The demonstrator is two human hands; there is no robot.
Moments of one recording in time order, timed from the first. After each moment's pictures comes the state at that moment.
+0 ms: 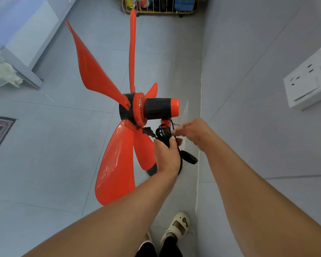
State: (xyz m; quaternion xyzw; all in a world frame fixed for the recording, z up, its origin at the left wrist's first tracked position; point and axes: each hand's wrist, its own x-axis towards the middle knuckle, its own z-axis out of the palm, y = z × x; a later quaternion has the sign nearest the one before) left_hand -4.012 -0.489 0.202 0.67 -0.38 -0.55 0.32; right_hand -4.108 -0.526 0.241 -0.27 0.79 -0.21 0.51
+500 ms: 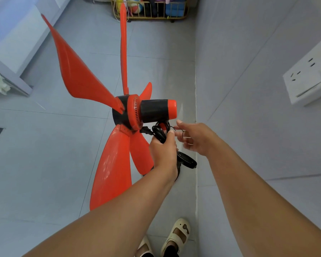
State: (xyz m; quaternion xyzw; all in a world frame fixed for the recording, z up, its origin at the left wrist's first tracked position) left_hand -4.016 -0.507 0.199 0.62 -0.29 -0.62 0.38; right_hand -4.116 -0.521 0.217 -0.12 0.71 -0.34 0.60
